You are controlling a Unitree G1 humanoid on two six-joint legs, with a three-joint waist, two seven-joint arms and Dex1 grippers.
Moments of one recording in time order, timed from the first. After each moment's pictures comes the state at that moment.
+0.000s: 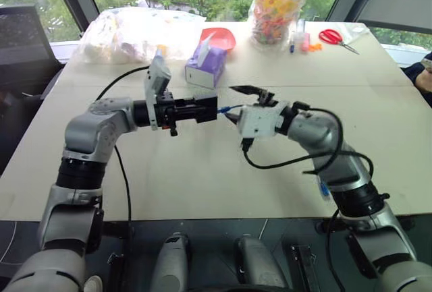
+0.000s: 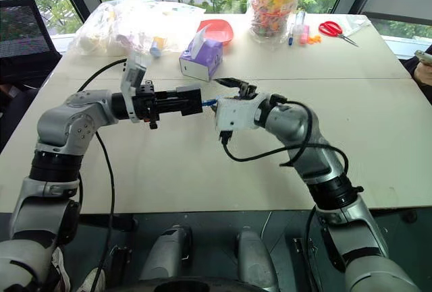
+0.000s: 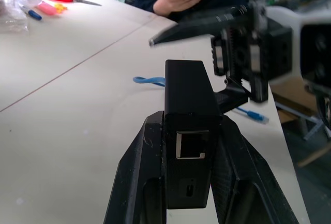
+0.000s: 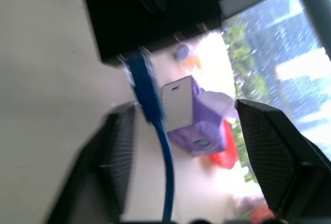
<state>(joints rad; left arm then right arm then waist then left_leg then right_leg) -0.72 0.57 -0.04 0.09 -0.58 0.68 -1.13 -0.60 -0.54 0.22 -0.16 -0.26 0.08 0.83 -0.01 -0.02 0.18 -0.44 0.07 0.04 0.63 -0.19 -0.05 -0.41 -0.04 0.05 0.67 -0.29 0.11</state>
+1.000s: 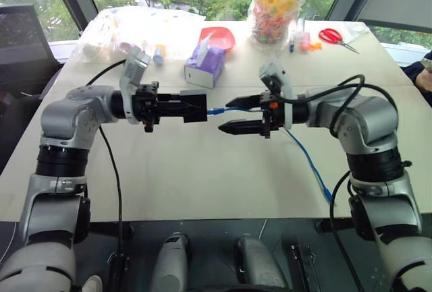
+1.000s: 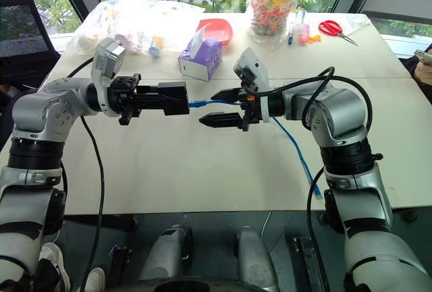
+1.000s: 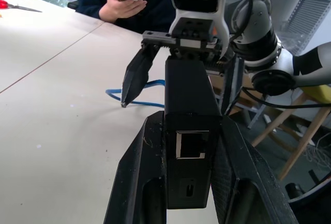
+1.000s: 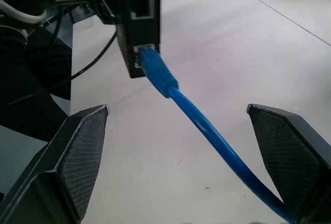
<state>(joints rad) -0.81 0.64 -0.01 0.18 -0.65 0.73 -1.37 -0.85 -0.56 0.11 -0.06 0.54 1.02 1.05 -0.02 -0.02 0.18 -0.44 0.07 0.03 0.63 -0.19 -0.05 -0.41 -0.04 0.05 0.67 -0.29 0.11</state>
